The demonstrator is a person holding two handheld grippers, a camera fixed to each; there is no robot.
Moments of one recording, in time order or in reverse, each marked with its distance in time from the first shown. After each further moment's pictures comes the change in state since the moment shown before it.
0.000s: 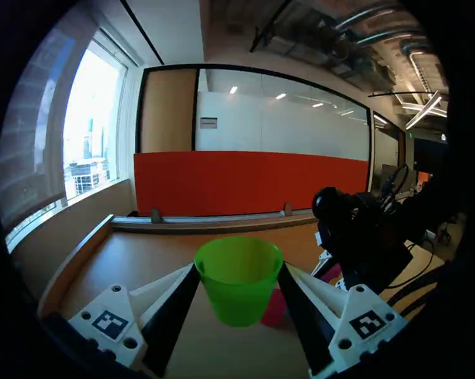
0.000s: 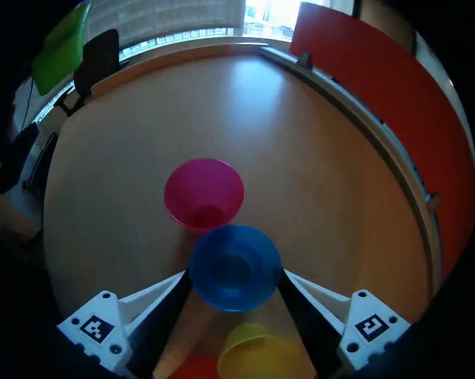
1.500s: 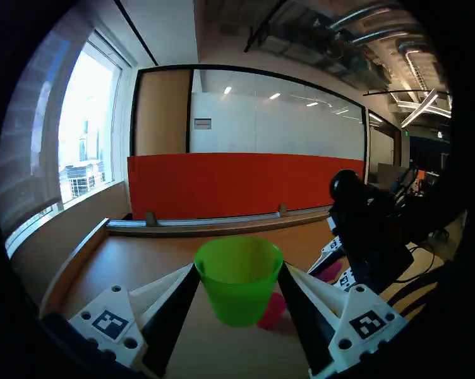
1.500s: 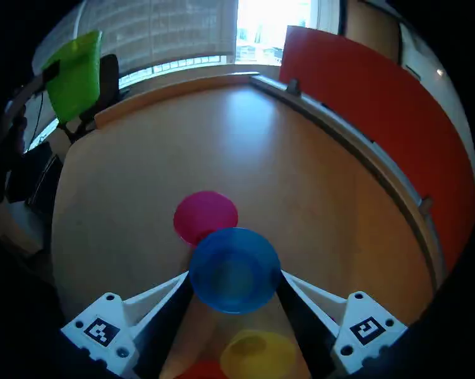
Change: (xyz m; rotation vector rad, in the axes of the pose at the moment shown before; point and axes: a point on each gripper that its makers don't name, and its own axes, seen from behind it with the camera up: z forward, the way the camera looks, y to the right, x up) left arm 0.009 0.009 0.007 -0.029 0.002 0.016; right arm 0.026 -0.002 -0.032 -0.006 0.187 0.041
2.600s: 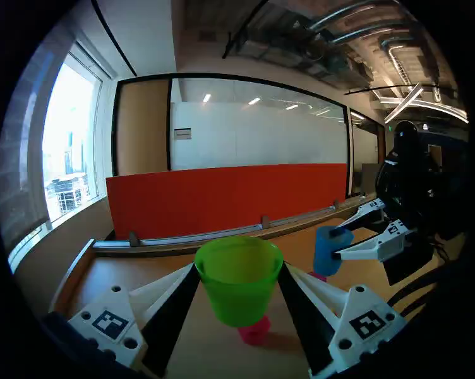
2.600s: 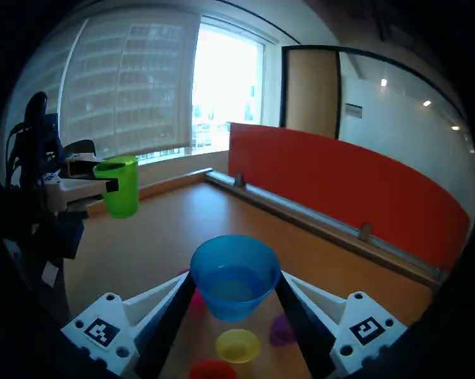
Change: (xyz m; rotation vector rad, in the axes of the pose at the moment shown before) left arm 0.049 0.038 0.017 -0.094 0.033 0.062; right arm 0.058 0.024 -0.172 -0.213 0.475 0.149
